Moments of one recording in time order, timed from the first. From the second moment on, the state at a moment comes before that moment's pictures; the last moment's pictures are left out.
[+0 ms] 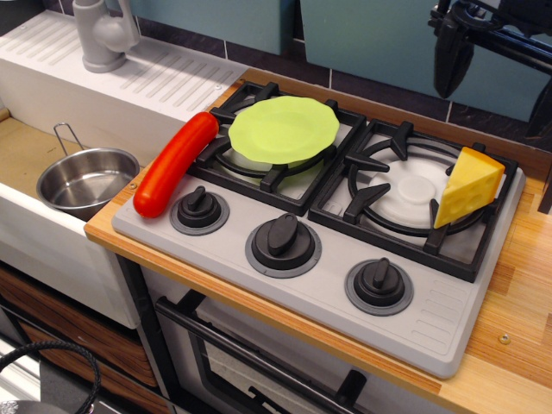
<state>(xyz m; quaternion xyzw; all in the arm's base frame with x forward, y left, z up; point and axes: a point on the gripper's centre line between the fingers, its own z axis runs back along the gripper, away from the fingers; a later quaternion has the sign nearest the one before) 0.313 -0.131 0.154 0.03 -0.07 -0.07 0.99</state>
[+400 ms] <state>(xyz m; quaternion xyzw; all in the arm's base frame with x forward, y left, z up) 0.312 -0.131 0.141 0.04 -0.06 -0.07 1.00</state>
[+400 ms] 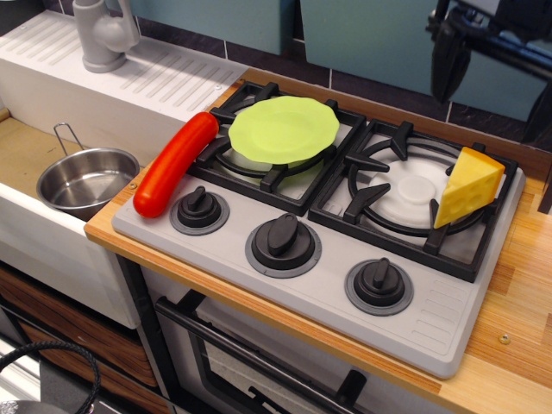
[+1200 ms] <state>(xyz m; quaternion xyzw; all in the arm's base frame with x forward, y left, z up) 0.332 -0.131 0.081 0.02 -0.15 -0.10 0.98</state>
